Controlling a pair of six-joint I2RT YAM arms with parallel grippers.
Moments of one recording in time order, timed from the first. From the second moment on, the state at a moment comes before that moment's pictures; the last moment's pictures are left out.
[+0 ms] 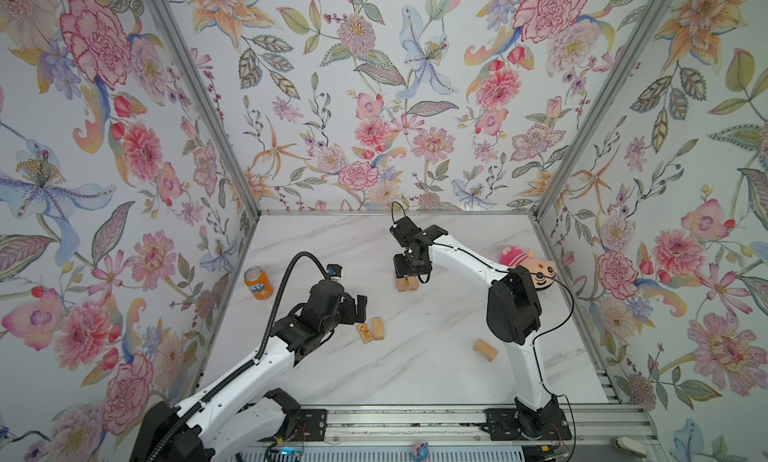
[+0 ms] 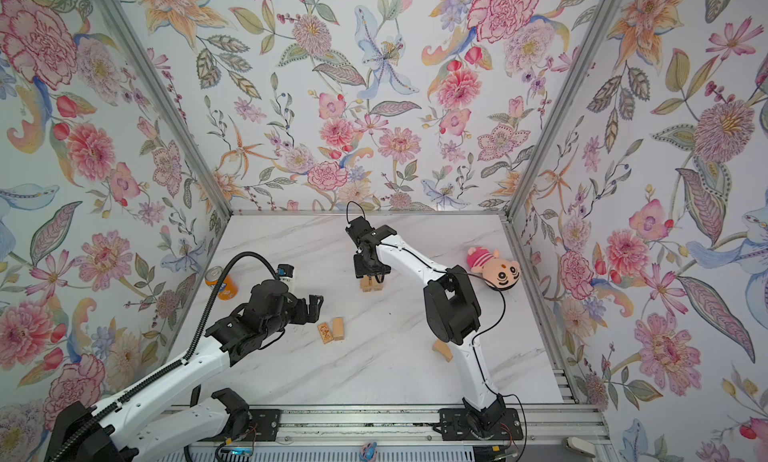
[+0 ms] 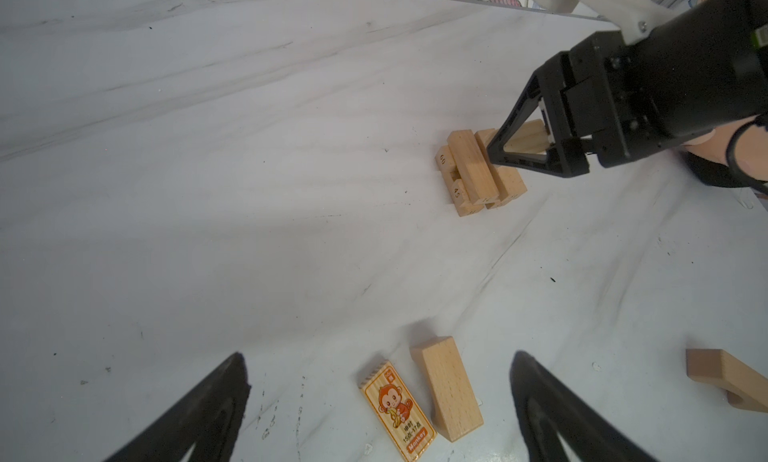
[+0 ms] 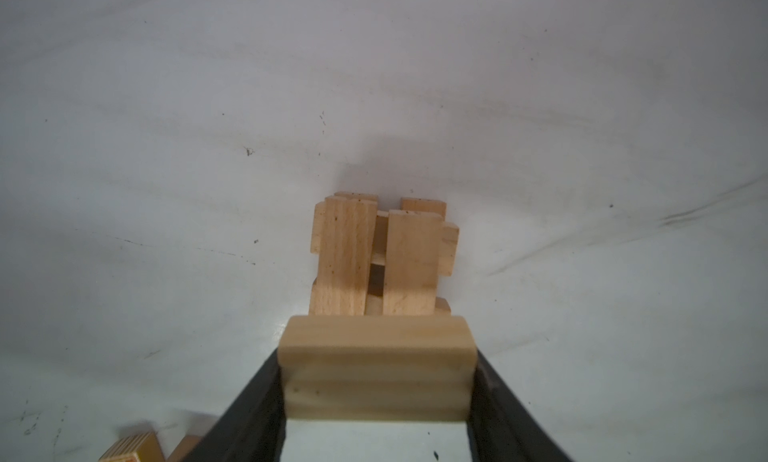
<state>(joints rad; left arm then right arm) -0.59 1.00 0.65 -0.32 -0.16 -0.42 0.68 2.19 1.95 -0.99 0.11 0.42</state>
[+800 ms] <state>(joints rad) -0.59 1.02 0.65 -0.32 -0.16 -0.41 0.68 2.25 1.98 -0.99 0.09 0.44</state>
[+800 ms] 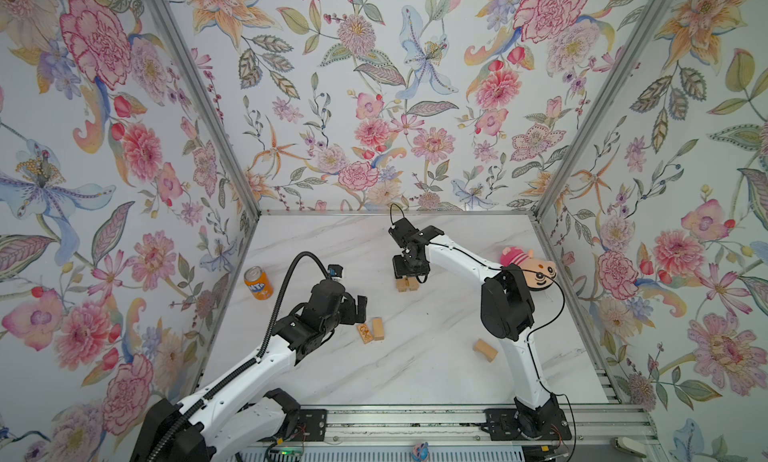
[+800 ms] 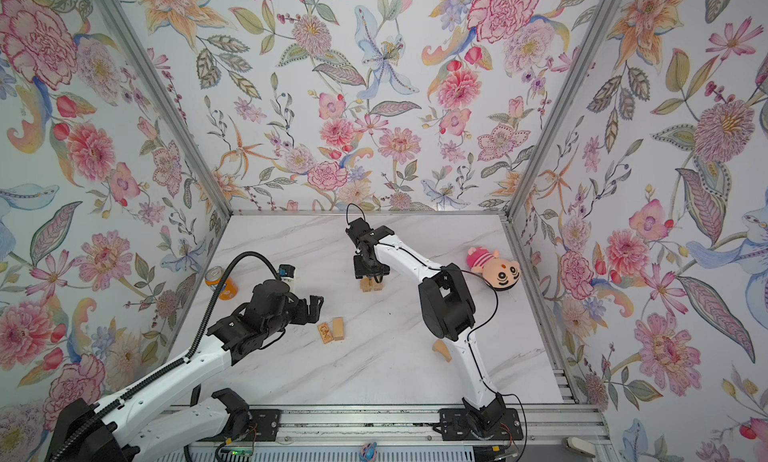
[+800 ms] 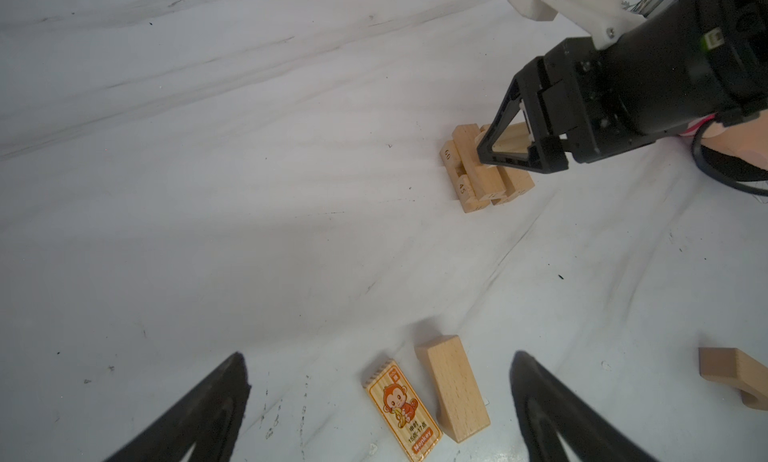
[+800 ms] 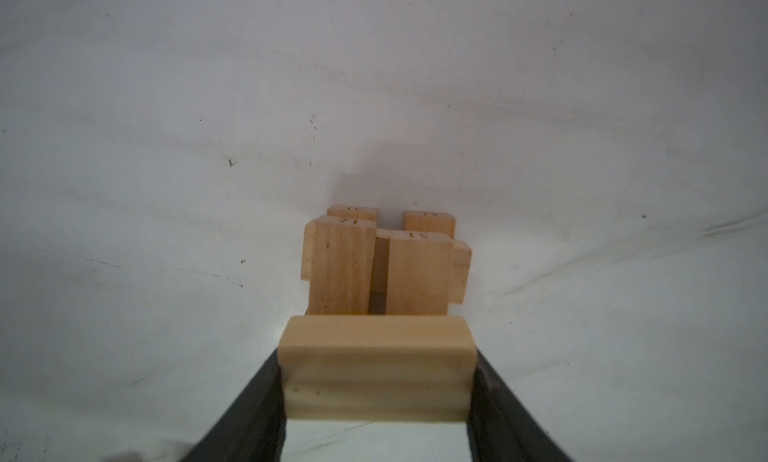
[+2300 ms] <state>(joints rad) -0.57 0.99 0.64 -0.32 -0.17 -0.40 0.68 2.32 2.10 -1.08 0.11 0.50</state>
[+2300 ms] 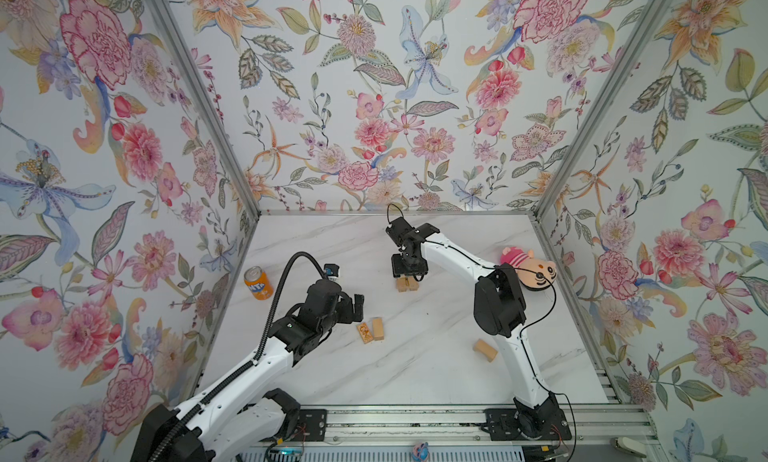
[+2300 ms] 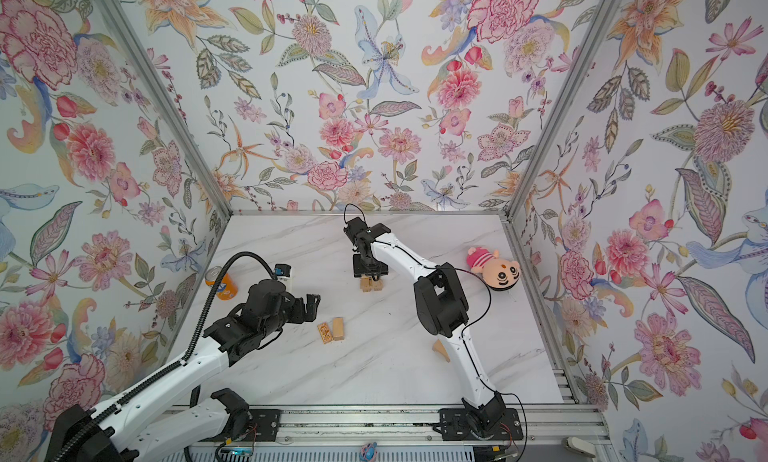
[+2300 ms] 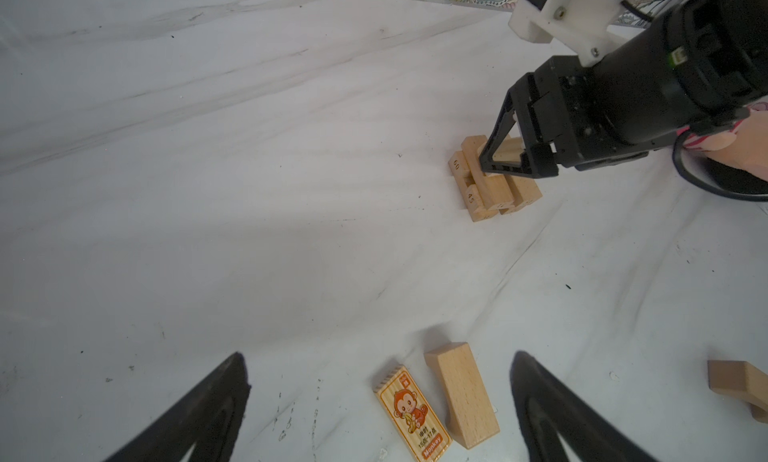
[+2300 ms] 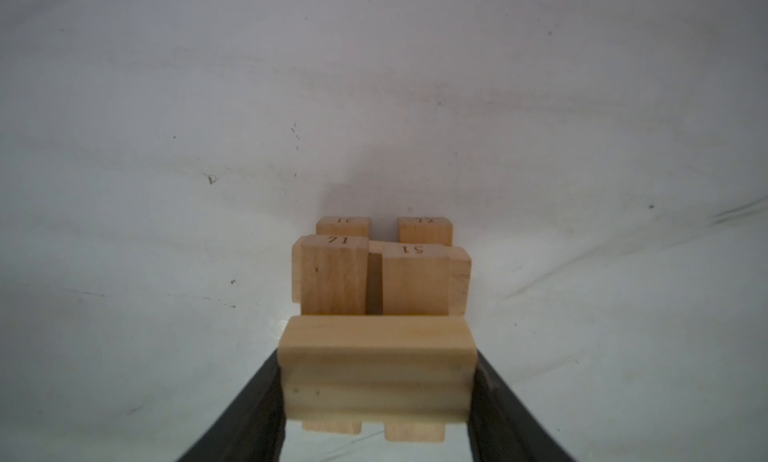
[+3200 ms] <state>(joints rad) -0.56 0.98 0.64 -0.32 -0.16 -0.40 0.68 2.35 2.14 -1.10 0.17 0.49</state>
